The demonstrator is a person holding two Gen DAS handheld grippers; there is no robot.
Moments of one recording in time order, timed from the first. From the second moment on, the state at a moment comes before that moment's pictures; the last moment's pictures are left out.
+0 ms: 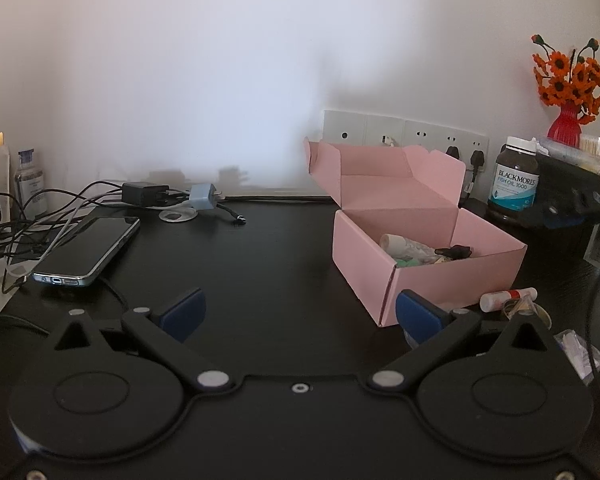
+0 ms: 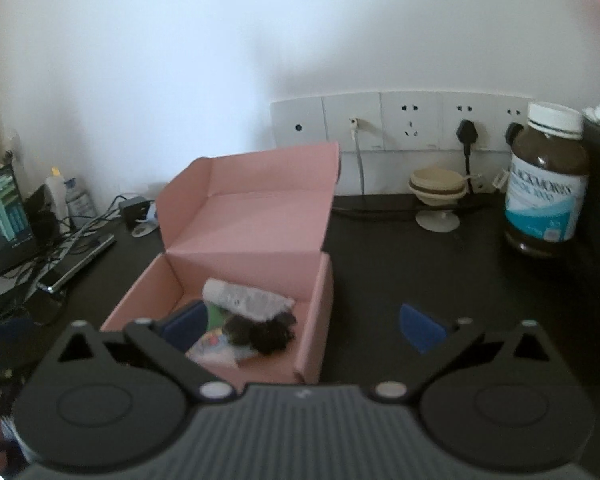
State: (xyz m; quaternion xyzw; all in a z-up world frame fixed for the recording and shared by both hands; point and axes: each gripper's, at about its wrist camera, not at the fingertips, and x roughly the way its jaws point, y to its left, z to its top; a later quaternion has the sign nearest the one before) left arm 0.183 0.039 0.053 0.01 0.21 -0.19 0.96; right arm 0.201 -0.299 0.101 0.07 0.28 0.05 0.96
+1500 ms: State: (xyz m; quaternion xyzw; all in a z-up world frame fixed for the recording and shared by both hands) left arm 0.177 0.002 0.054 0.11 0.23 -0.24 0.94; right arm 0.114 -0.332 0.054 0.14 0.17 0.12 0.97
